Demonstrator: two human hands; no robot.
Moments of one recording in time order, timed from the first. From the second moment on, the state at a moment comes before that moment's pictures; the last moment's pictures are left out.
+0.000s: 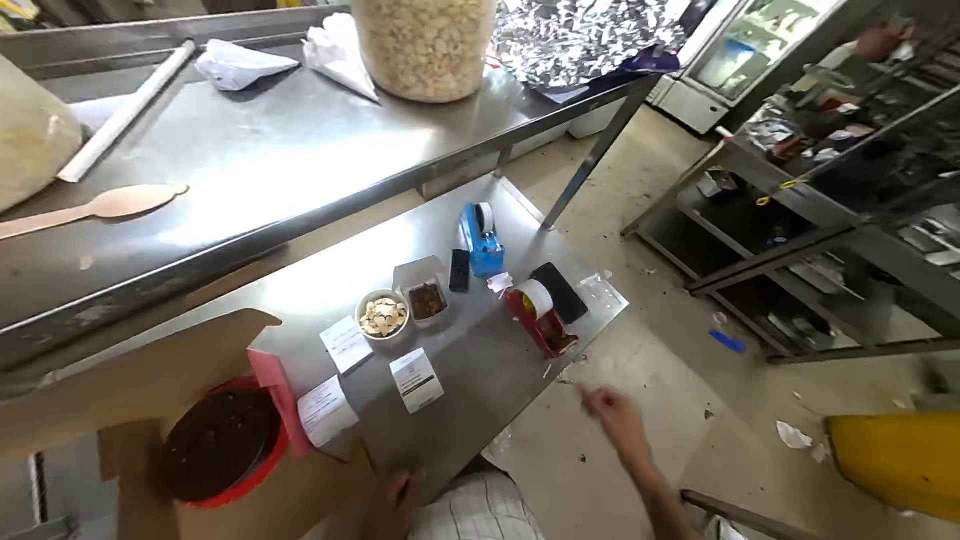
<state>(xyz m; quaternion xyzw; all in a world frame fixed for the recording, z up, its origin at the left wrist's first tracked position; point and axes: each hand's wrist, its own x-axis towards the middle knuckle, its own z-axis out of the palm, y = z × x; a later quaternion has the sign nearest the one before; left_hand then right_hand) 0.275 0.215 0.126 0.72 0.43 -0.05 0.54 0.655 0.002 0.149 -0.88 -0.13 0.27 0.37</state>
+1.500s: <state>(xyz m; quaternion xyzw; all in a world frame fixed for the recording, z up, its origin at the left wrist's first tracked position) 0.205 0.243 0.213 -0.01 0.29 0.55 0.78 0.413 0.186 0.214 -0.38 -0.34 0.82 0.25</state>
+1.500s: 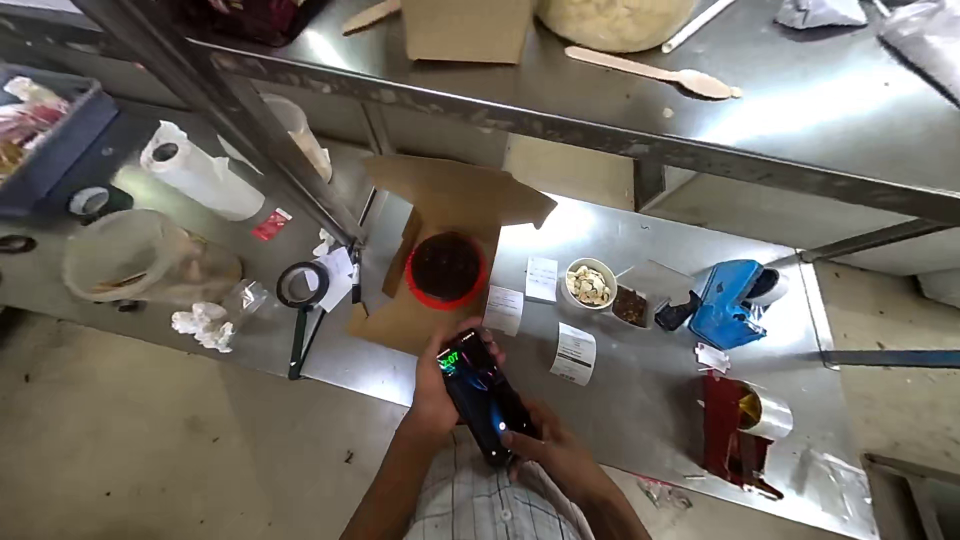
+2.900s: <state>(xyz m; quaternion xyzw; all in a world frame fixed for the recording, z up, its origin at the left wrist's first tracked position) 0.180 0.239 0.259 0.61 0.53 0.18 0.56 0.447 0.201 0.236 -0.40 -0.29 0.72 0.48</state>
